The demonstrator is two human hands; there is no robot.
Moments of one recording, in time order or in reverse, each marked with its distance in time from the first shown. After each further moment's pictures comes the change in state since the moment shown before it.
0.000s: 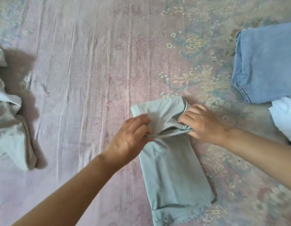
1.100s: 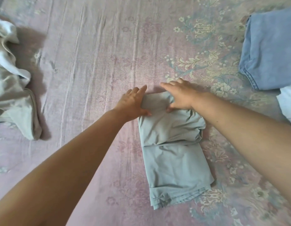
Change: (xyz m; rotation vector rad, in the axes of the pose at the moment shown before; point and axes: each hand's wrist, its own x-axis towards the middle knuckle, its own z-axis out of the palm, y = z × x) left_hand 0.029 -0.026 0.015 0.079 -0.475 -0.595; right_hand 0.068 -0.015 0.015 0.122 -0.507 0.342
